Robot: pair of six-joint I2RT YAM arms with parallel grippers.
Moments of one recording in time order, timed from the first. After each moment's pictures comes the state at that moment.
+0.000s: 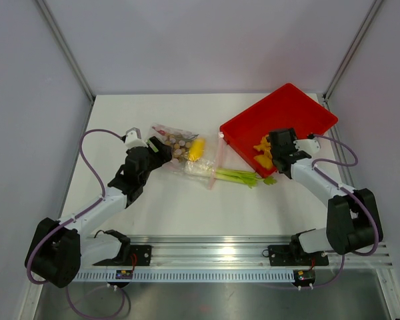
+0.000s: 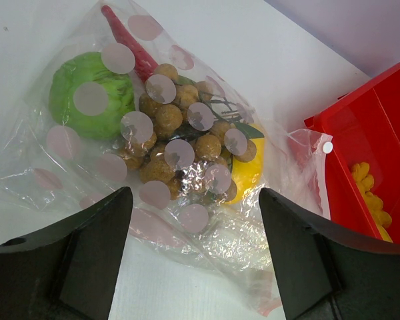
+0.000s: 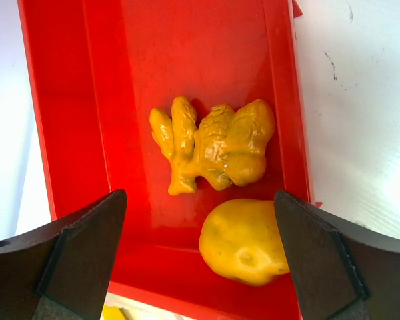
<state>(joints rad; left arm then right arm) -0.44 1.12 0.55 0.21 -0.28 -0.71 0.28 1.40 0.84 -0.26 0.62 1.34</state>
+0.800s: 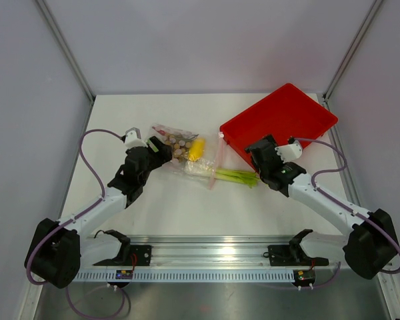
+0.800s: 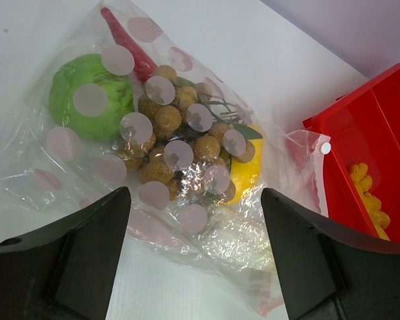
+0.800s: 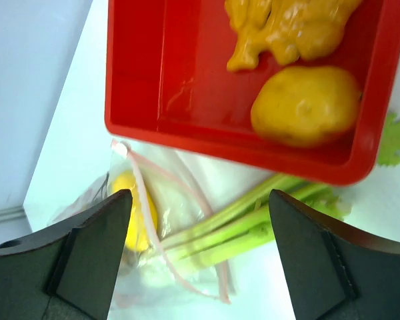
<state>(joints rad) -0.44 1.11 0.55 0.21 -0.28 -0.71 0.57 1.21 0.83 -0.37 0.63 1.36</state>
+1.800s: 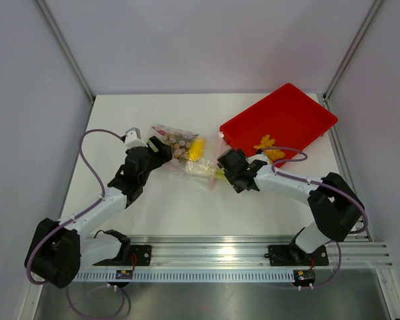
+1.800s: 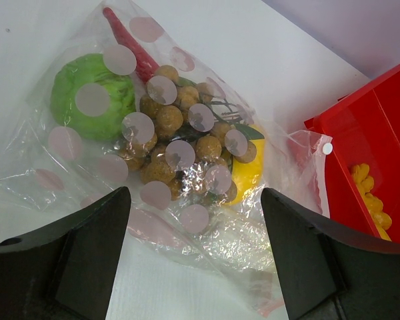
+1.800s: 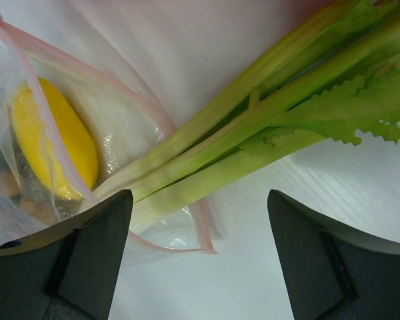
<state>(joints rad) -0.44 1.12 0.55 0.21 -0.29 -0.71 0.79 1.55 0.93 -0.42 0.49 1.63</state>
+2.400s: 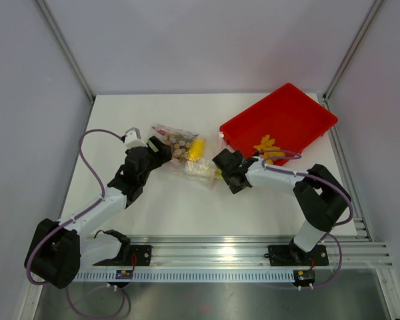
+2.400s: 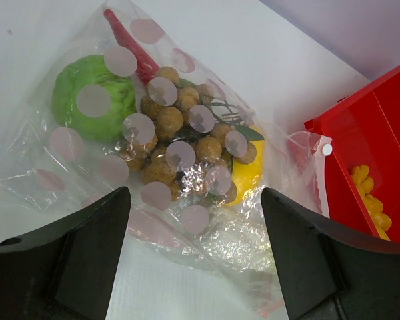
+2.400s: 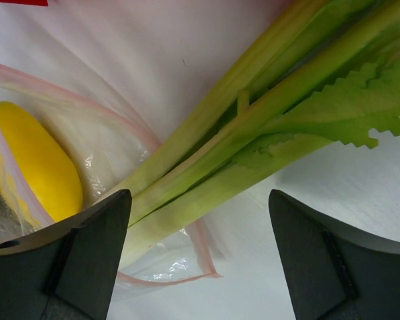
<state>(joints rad) -0.44 1.11 0.55 0.21 -0.29 -0.71 0.79 1.67 0.98 -0.44 0.48 1.74</state>
